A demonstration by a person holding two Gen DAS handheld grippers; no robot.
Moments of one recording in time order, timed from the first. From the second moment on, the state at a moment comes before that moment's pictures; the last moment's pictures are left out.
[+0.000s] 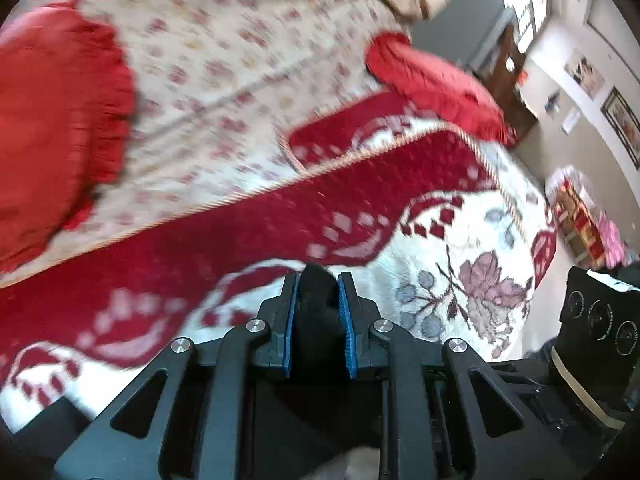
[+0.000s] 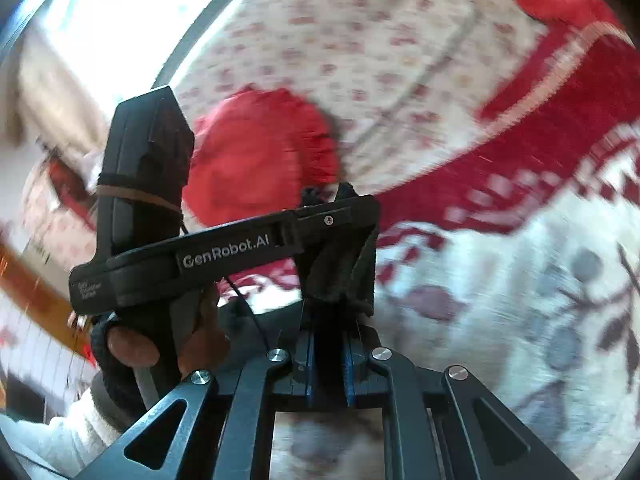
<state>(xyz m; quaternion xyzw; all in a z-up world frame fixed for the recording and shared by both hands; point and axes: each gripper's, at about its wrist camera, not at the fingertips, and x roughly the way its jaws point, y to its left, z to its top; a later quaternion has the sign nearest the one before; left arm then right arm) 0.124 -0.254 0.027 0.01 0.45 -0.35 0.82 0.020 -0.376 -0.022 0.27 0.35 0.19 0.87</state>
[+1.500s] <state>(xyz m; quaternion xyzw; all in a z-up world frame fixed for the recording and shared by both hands) 0.051 -0.071 -0.054 -0.08 0.51 -0.11 0.85 0.078 -0.259 -0.062 0.08 0.45 0.14 0.88</state>
